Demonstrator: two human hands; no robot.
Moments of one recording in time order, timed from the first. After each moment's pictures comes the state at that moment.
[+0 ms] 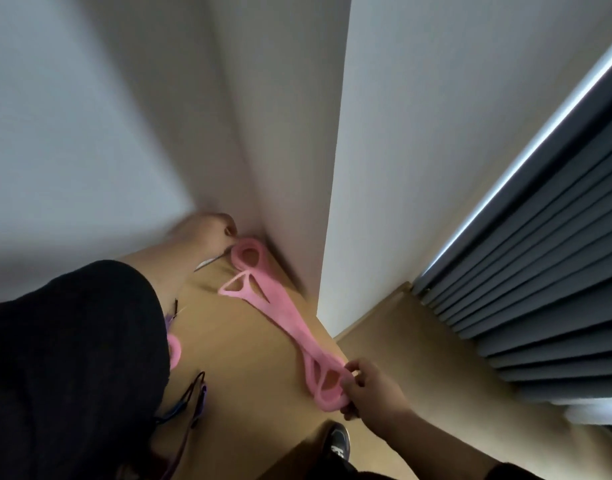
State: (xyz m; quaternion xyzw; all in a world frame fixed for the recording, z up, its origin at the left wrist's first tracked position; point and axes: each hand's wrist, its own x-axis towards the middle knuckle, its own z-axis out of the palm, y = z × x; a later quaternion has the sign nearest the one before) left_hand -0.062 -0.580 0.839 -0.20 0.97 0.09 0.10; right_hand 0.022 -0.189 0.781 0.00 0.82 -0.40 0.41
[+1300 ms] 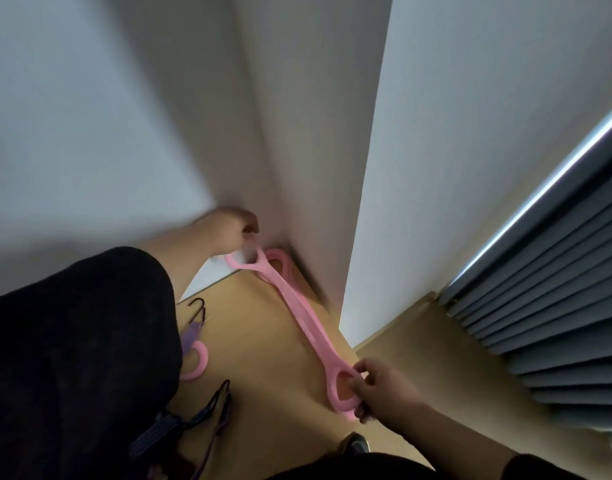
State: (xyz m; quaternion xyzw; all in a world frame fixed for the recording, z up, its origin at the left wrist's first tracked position) left_hand -0.076 -0.607 0.874 -0.12 0.98 0.08 0.14; right_hand -0.006 -0.216 0.798 -0.03 0.79 -0.39 0.47
